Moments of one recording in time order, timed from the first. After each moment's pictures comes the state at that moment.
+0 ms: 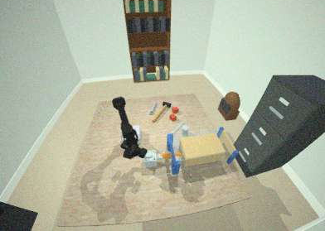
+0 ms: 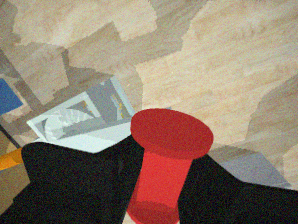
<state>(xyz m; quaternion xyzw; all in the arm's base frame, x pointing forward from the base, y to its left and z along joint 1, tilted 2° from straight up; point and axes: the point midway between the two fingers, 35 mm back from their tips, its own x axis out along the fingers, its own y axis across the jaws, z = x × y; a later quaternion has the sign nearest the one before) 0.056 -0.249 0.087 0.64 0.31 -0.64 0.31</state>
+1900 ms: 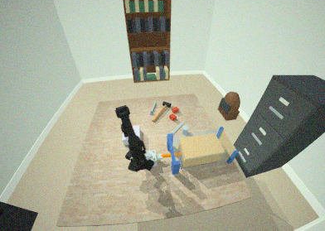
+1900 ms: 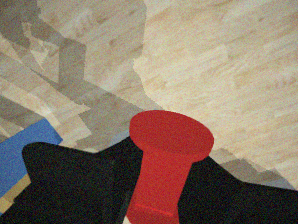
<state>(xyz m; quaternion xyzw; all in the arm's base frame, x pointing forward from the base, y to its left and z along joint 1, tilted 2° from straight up) 0.085 -0.340 0.093 0.63 0.30 -0.65 0.31</state>
